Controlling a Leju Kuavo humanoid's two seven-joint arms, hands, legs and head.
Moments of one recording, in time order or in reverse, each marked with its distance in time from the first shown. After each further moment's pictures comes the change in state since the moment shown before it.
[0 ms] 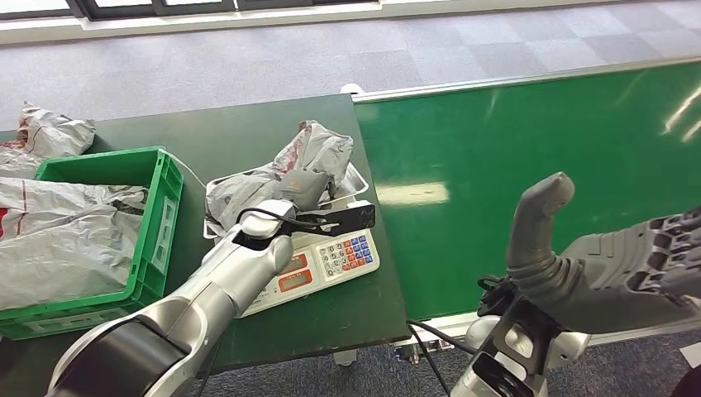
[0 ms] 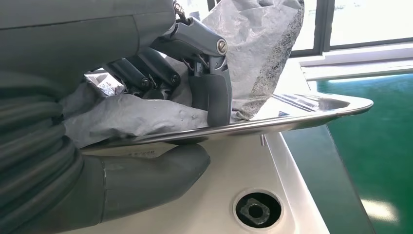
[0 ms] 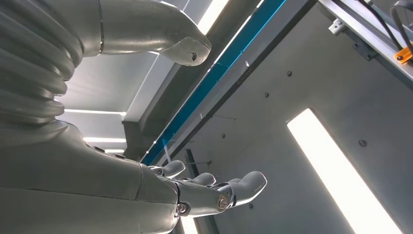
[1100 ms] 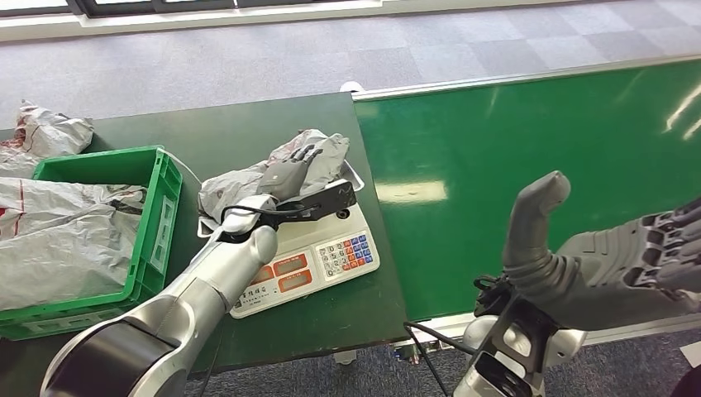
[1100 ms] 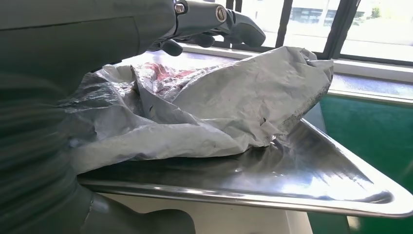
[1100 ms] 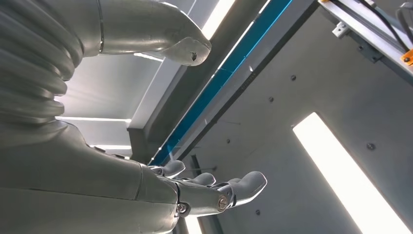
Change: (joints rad) left arm 0.011 0.024 0.144 -0.020 0.068 0.061 -0.086; right arm 0.000 0.000 0.008 0.012 -0.028 0.000 0.000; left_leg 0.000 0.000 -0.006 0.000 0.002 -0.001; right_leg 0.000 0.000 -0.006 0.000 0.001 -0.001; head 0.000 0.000
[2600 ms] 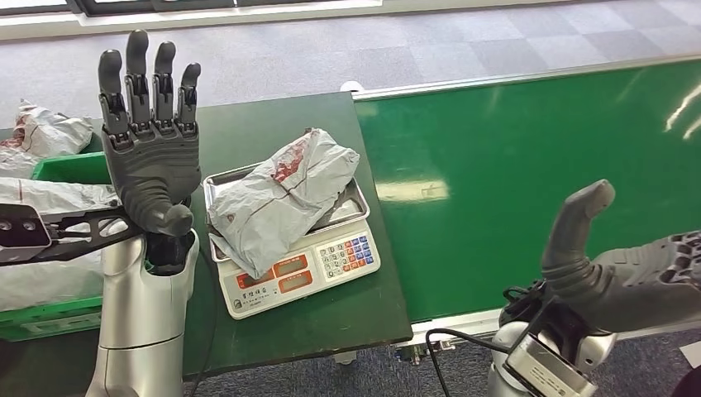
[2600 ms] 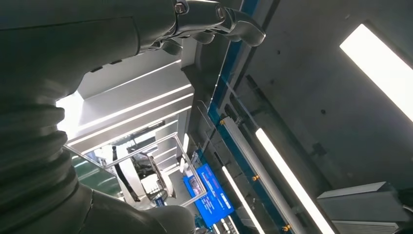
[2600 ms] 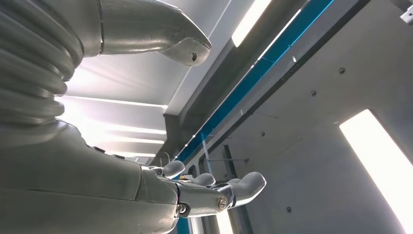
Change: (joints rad) left arm 0.353 0.011 0.317 -1.132 1.200 -0.944 -0.642; right arm 0.084 -0.011 -0.148 -0.017 -0.077 -0.002 0.001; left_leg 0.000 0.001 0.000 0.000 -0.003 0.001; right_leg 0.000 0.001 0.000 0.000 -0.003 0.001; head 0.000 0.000
